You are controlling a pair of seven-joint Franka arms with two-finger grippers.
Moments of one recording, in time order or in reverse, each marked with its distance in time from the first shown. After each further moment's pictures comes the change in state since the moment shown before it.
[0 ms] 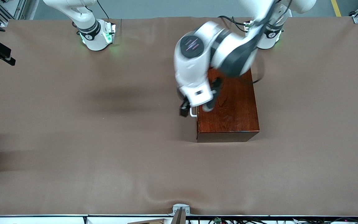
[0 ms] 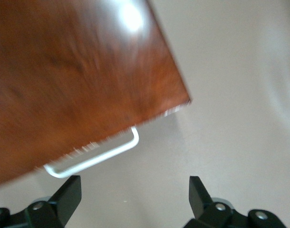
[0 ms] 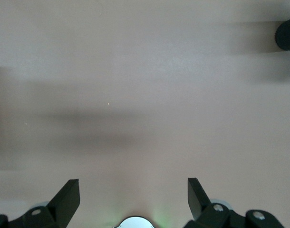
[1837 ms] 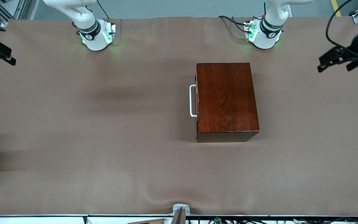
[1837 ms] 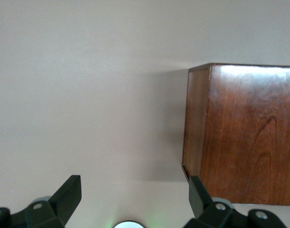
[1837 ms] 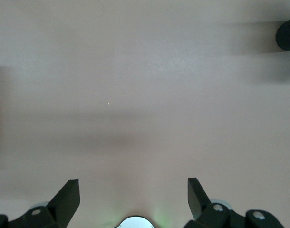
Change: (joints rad) left arm 0.763 -0.595 -0.245 -0.451 0.064 -0.199 1.599; right arm 0.000 0.000 0.003 0.000 0.001 -0.001 -0.001
